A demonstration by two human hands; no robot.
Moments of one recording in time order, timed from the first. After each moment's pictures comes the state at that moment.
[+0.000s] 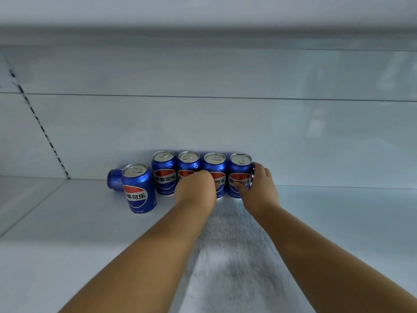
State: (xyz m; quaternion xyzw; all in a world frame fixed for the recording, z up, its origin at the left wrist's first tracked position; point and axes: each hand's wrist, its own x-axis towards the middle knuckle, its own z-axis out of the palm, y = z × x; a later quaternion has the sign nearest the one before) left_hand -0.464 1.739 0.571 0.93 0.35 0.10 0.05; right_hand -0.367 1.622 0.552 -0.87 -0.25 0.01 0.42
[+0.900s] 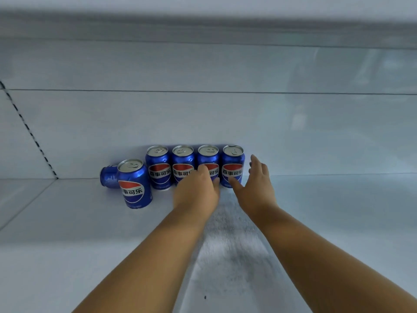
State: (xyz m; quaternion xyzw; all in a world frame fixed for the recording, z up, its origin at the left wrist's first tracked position) left_hand -0.493 1.711 0.566 0.92 0.31 0.21 0.12; right_hand -0.400 1.602 0.553 -0.87 -0.24 -0.01 0.42
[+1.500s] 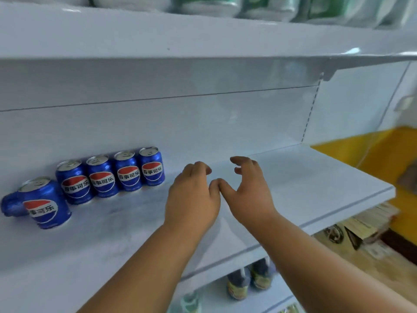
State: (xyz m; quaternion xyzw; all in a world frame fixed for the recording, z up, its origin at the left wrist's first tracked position) left_hand -0.513 1.526 0.609 0.92 0.09 0.28 0.25; right_hand -0.462 1.407 0.595 -0.86 -0.18 -0.14 0.46
